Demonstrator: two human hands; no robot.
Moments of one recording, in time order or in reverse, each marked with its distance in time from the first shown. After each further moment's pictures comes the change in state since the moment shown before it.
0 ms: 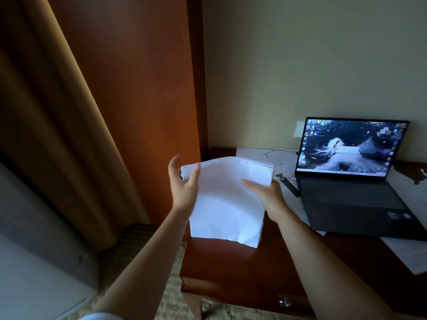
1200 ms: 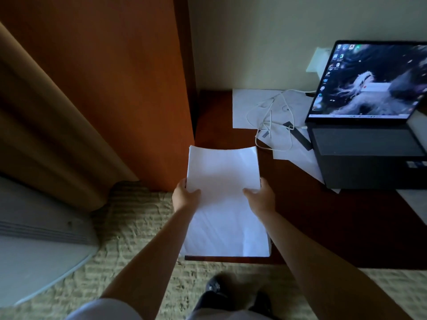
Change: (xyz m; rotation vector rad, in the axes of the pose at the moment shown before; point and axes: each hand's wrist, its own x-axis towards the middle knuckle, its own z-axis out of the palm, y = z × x) left_hand 0.010 -0.183 0.001 0.515 -0.209 -0.549; right_hand 0.031 0.172 0.033 -0.569 0.252 0.321
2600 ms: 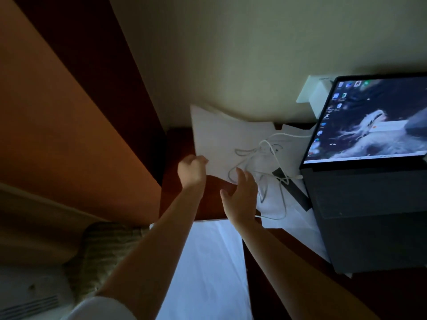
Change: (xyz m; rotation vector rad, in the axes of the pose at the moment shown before) left_hand 0.139 0.221 0.114 -0.362 -0.062 0.011; right_hand 0.169 -0.101 0.003 -0.240 0.116 -0.245
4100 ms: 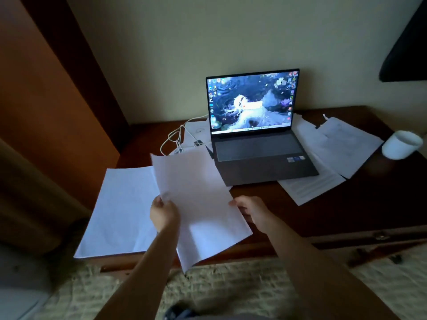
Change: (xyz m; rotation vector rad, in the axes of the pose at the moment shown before) left_hand -0.347 -0.138 0.030 0.069 0.347 0.046; right_hand -0.193 0.241 -0.254 0.738 -0.493 0.361
